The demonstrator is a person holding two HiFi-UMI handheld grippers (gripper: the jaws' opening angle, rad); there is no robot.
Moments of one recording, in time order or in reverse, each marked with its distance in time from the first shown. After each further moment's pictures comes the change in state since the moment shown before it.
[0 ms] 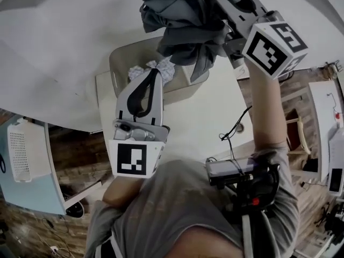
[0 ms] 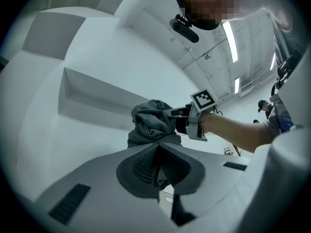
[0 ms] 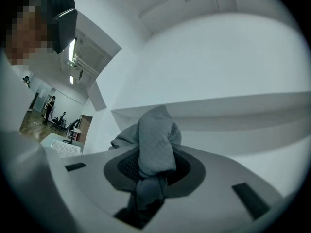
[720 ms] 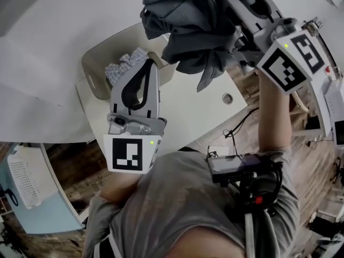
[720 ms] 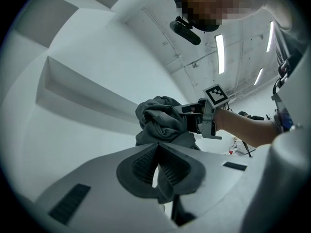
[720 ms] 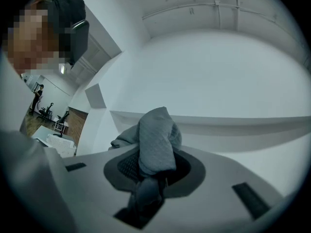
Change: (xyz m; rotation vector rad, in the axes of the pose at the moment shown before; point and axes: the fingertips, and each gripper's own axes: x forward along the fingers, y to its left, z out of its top) left arm -0.001 -0.070 0.008 -0.039 -0.017 -0.229; right arm -0.133 0.006 0.028 -0.061 0.015 -0.187
